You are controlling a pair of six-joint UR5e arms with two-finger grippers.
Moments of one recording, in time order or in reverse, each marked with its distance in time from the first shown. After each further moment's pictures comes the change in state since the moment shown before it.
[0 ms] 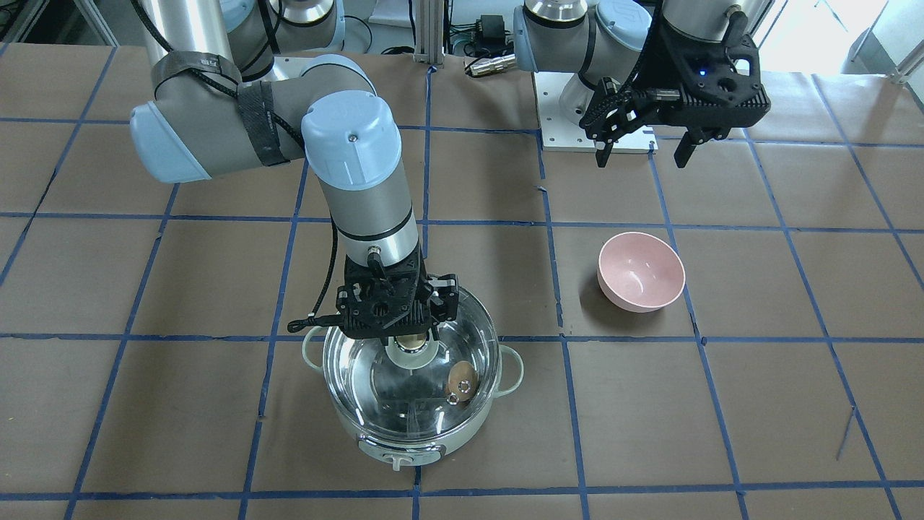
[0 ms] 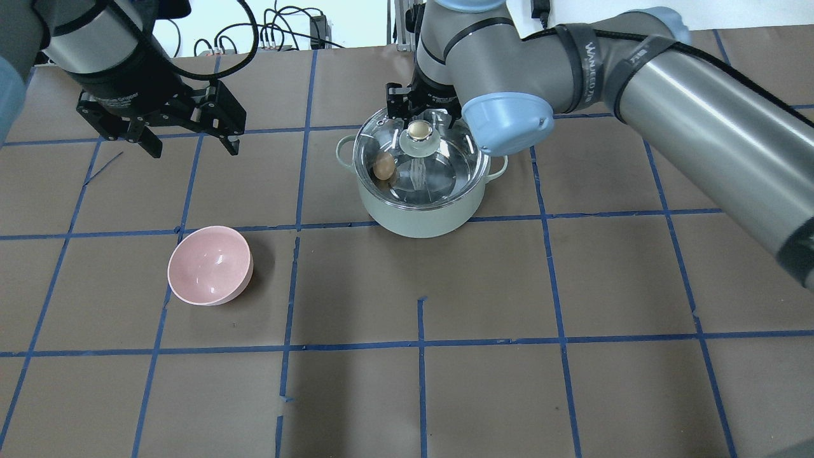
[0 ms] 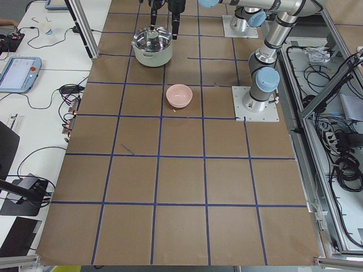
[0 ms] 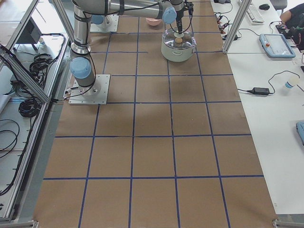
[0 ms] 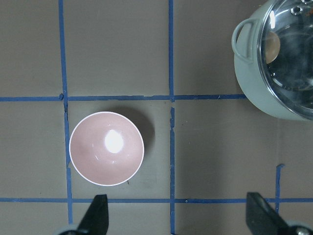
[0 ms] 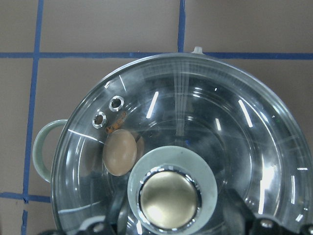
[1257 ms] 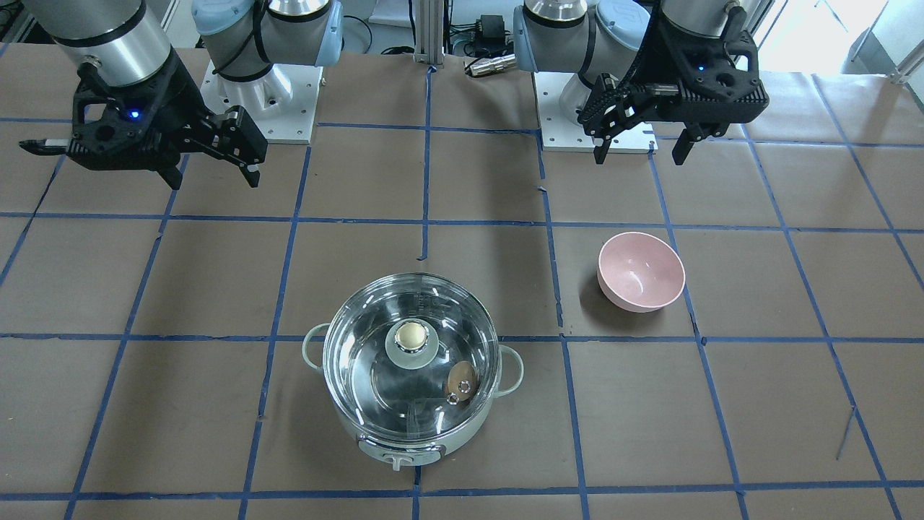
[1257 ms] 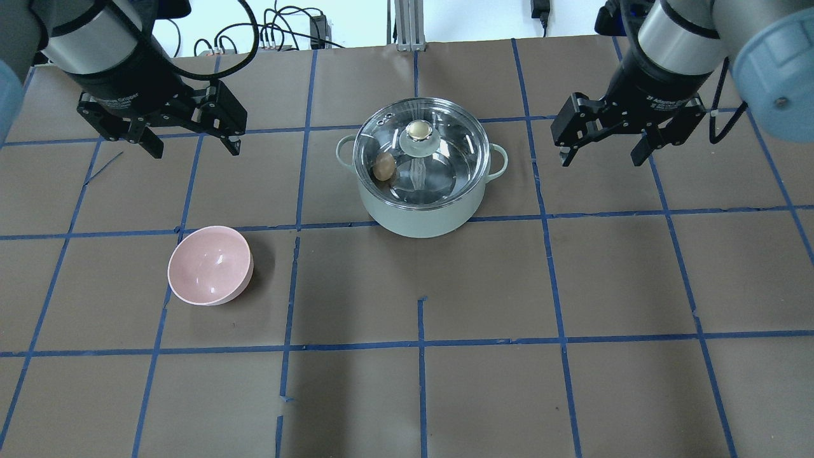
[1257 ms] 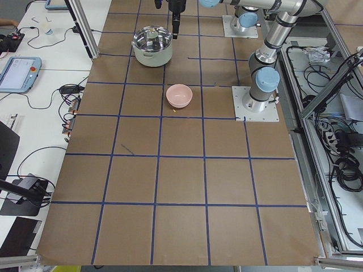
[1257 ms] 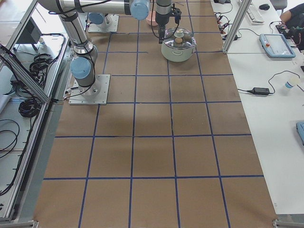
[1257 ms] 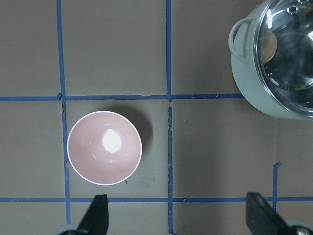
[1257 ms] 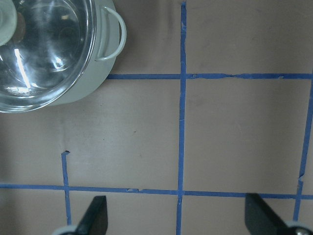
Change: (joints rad) left arm 0.000 0.004 -0.002 0.000 -0.007 0.000; right arm -0.314 -0.360 0.146 0.519 0.008 -0.311
